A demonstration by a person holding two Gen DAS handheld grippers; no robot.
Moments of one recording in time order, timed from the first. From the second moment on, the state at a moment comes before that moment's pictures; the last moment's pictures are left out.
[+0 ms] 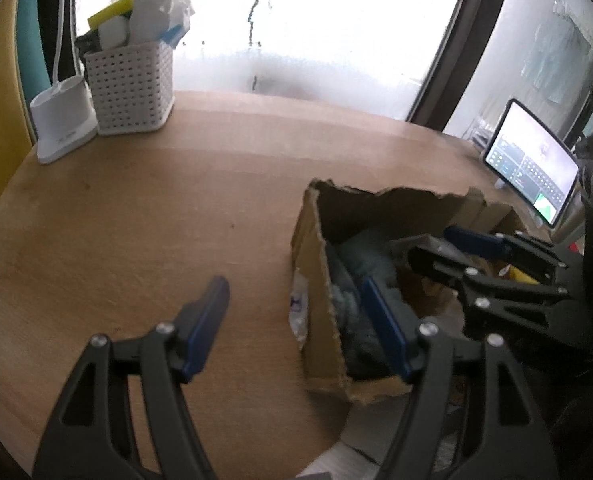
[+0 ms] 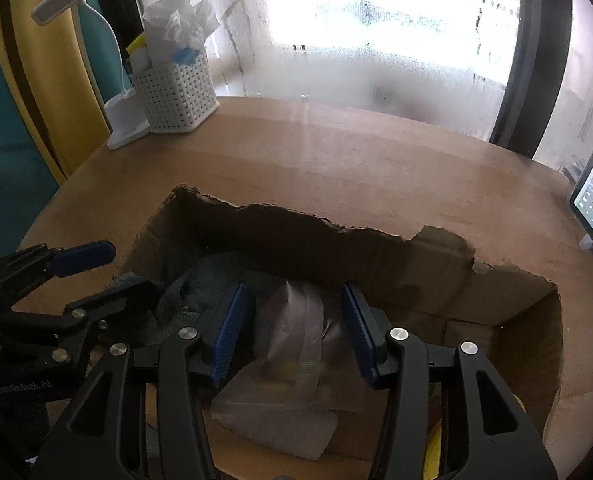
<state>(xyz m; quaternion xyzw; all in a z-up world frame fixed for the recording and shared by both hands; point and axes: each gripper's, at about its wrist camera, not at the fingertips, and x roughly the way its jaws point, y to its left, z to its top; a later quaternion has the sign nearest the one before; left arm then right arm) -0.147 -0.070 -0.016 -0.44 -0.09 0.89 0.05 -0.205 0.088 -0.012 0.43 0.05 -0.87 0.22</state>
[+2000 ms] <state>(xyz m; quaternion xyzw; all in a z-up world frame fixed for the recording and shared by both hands) -0.027 -0.002 0.007 -0.41 -0.06 0.91 0.07 -0.063 0.197 0.016 0.39 0.01 -0.91 0.15</state>
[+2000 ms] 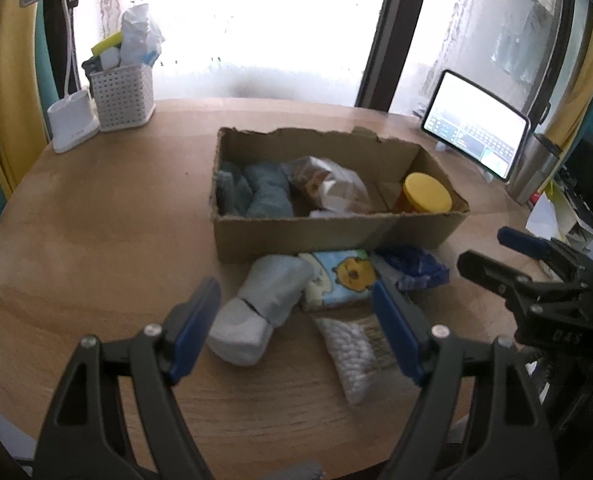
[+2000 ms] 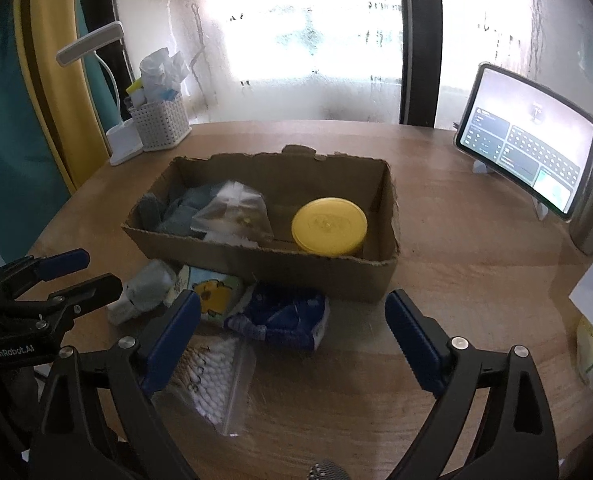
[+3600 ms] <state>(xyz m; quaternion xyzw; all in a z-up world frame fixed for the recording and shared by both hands) -0.017 0.056 -0.043 -0.48 -0.07 0.87 0.09 -0.035 0.237 -0.020 0.42 -0.03 -0.89 0.15</state>
